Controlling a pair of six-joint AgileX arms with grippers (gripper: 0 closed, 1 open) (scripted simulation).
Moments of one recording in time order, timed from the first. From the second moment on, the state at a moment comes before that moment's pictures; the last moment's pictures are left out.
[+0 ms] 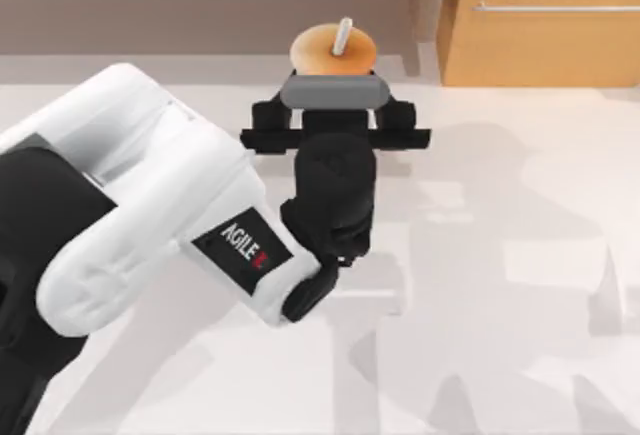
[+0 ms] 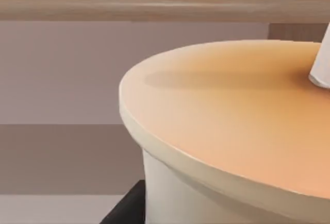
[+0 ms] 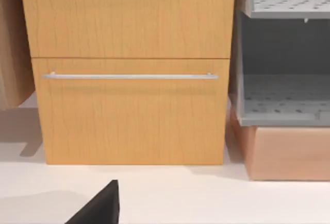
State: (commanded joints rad) left arm -0.77 2.34 1.10 1.26 -0.71 0.01; right arm 0.00 0.00 0.00 0.00 0.00 0.00
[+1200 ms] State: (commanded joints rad) left arm -0.71 2.12 1.14 1.12 -0.59 0.00; right arm 0.00 0.00 0.00 0.00 0.00 0.00
